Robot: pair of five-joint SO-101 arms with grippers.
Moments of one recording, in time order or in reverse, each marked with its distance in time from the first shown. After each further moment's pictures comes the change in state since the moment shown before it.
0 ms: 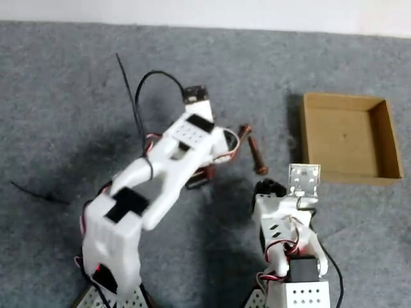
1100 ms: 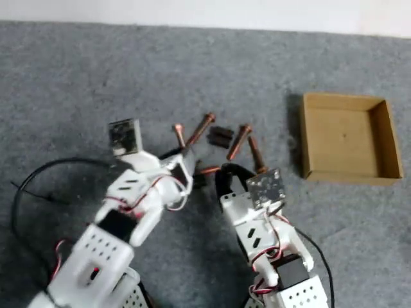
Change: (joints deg) left arm -4.7 -84.5 67.1 -36.7 -6.6; right arm -20.7 0.0 0.6 -16.5 6.7
